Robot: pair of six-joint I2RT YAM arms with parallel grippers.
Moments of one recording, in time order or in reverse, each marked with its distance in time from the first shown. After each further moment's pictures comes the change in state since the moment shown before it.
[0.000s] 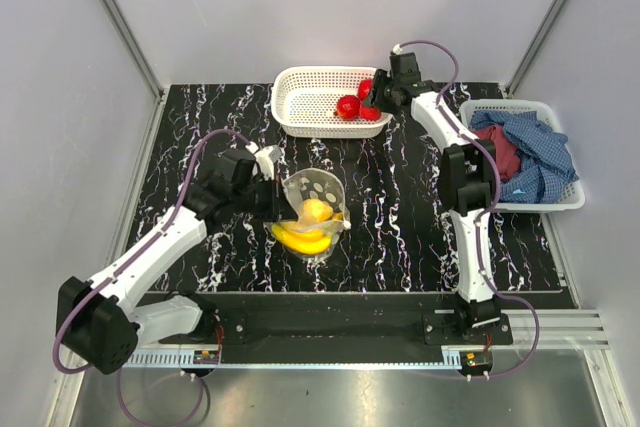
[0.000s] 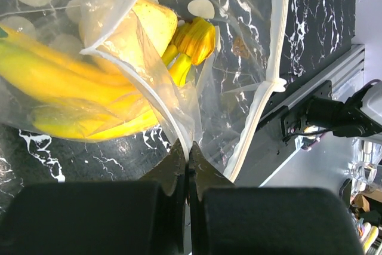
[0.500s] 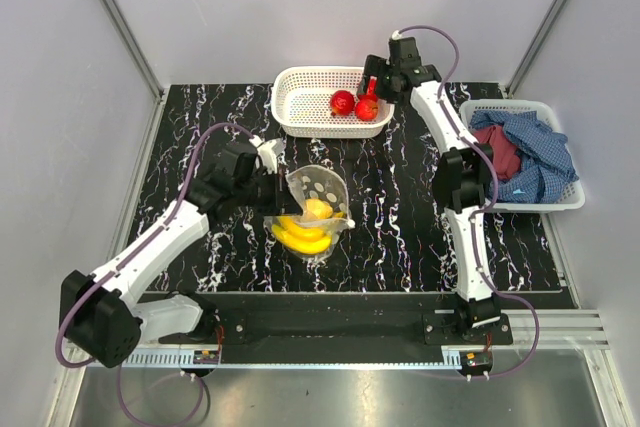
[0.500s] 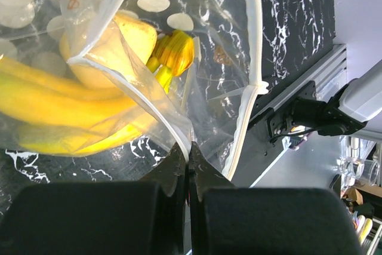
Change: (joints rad) left arm 0.000 0.030 0.039 0.021 0.041 -0.004; right arm 0.001 0.104 0.311 -0.212 0.023 -0.026
